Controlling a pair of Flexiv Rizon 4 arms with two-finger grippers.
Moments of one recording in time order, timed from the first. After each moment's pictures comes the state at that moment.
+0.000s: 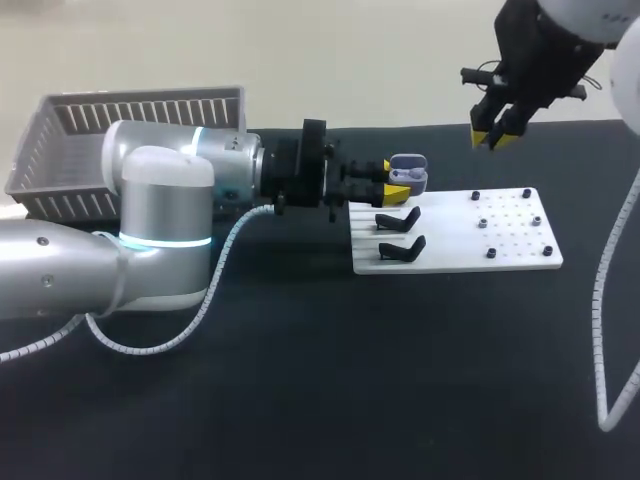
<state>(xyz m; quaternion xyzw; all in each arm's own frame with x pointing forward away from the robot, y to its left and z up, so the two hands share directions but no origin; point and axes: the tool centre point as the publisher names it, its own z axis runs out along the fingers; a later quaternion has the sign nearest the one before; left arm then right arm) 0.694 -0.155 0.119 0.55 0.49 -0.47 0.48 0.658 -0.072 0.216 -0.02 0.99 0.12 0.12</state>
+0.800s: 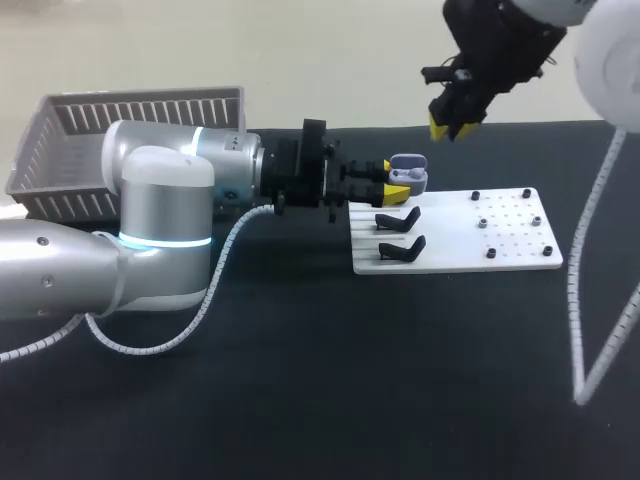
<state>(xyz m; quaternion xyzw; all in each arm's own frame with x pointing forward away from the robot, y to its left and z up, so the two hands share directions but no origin) 0.694 -0.155 0.119 0.55 0.49 -0.47 0.48 0.650 -0.021 0.235 -0.16 0.97 0.12 0.13</state>
